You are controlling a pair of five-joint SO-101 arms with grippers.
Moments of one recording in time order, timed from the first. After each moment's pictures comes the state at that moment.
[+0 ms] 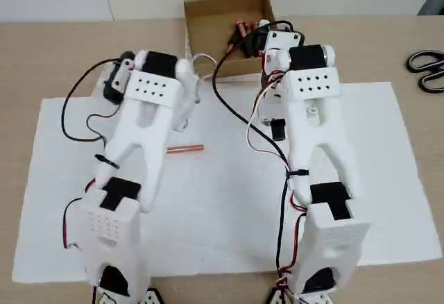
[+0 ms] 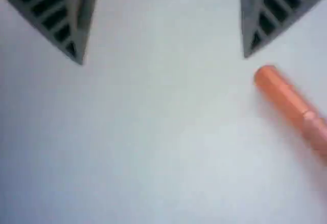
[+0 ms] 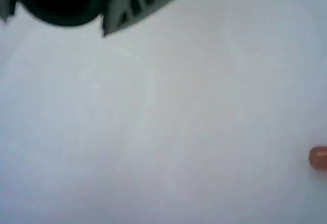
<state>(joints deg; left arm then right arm) 12.3 28.1 -30.2 97.4 88.0 -11.3 20.1 -29.0 98.6 -2.0</state>
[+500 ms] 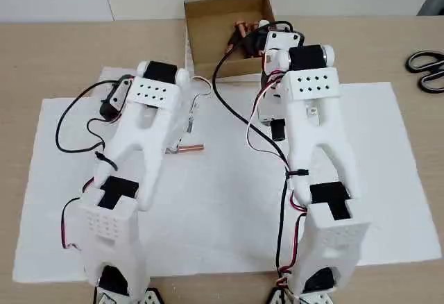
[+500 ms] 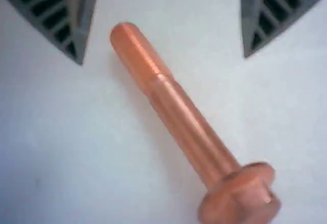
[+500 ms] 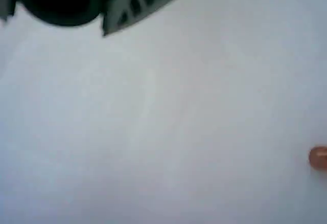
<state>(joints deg) 10.3 28.1 -20.4 99.0 87.8 -11.3 20.1 -29.0 98.6 -2.0</state>
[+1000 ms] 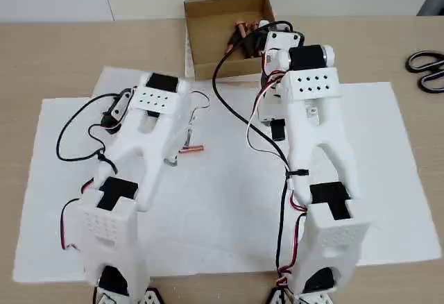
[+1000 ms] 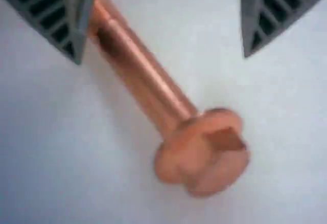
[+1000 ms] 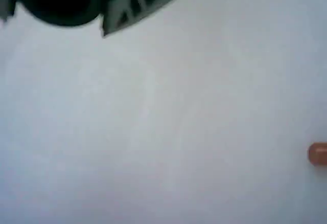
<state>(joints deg) 10.1 27.7 -11.0 93.9 87.8 -11.3 20.1 -29.0 98.6 -2.0</state>
